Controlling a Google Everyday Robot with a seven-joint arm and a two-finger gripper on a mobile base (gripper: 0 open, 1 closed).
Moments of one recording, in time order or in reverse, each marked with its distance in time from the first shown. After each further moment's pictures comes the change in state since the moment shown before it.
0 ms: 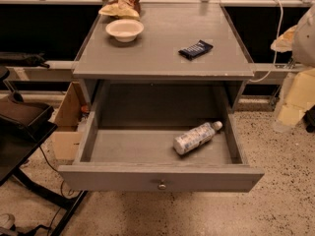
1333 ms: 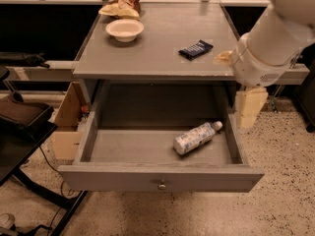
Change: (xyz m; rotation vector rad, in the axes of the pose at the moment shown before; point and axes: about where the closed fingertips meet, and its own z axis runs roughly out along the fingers) arm -0.047 -0.026 0.096 0.002 -0.013 -0.424
